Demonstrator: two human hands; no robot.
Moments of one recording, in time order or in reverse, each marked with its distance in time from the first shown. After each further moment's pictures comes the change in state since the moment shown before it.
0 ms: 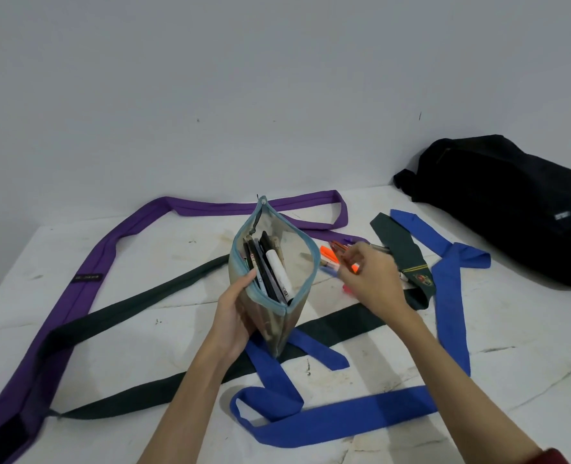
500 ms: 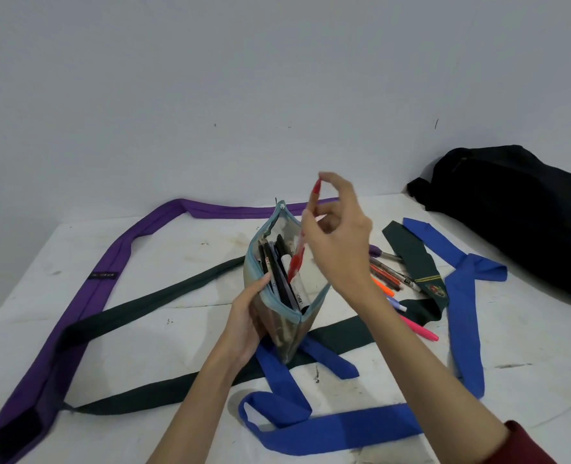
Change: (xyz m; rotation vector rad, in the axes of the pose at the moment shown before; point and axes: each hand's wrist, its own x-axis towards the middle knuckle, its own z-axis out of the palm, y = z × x) left_hand -0.001 -0.001 0.004 0.028 0.016 0.000; right_hand 0.004 -0.104 -0.003 0.618 0.198 -0.251
